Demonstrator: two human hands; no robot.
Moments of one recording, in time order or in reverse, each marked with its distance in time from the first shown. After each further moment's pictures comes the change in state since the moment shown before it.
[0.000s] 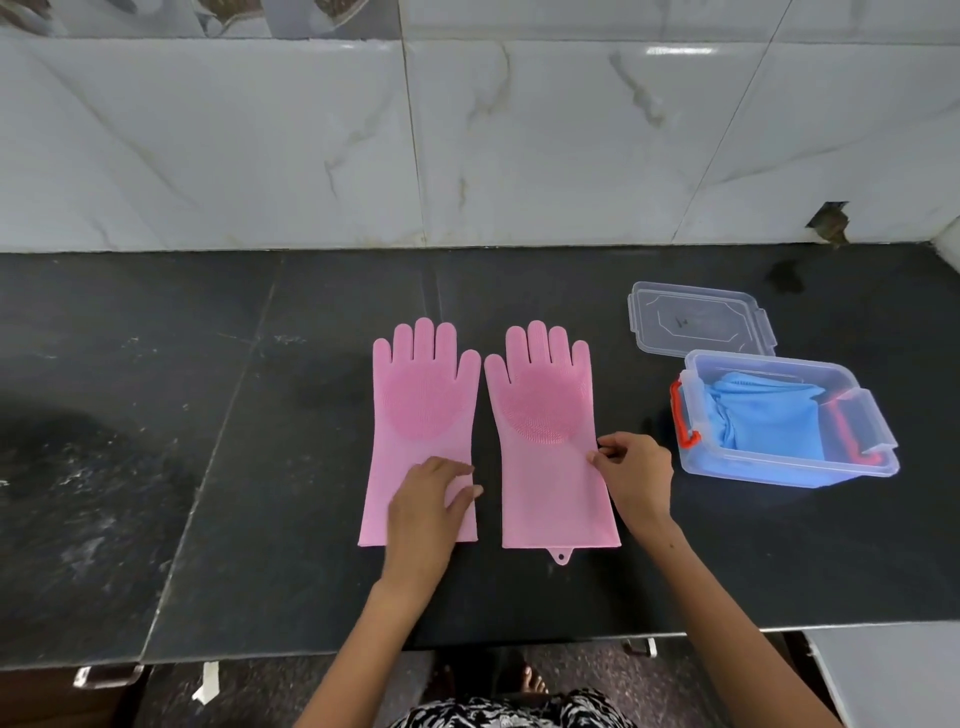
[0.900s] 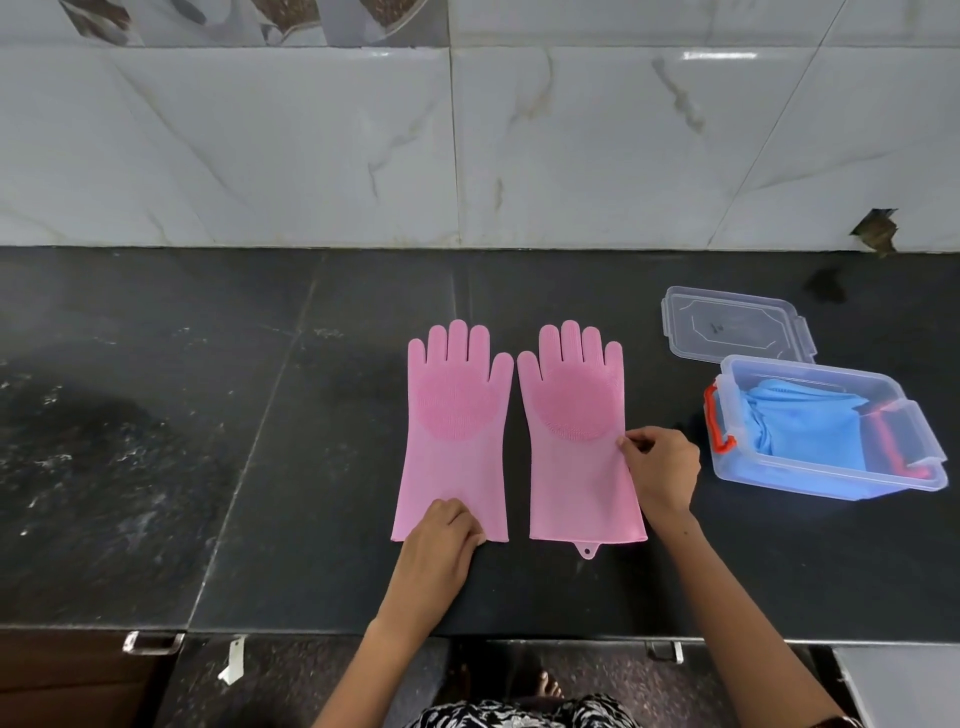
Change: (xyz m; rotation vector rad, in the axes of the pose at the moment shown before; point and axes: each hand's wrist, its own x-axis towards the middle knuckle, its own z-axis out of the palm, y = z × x) left_hand -0.039 -0.032 -0.009 0.188 -0.157 0.177; right_hand 0.007 -0.007 0.009 0.032 0.093 -0.013
